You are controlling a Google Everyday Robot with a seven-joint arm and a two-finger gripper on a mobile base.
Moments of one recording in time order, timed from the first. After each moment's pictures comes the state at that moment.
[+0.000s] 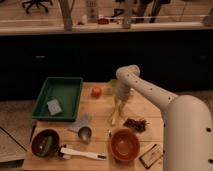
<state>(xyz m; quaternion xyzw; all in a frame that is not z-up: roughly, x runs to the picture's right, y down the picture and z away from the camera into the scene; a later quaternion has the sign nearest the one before) 0.099 0.113 0.912 -0.29 -0.27 -0.47 0.79</state>
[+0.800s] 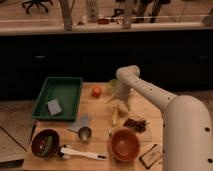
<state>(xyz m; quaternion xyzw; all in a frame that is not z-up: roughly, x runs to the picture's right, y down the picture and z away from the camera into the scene) 0.101 0.115 0.912 -0.29 -0.27 -0.47 0.79</state>
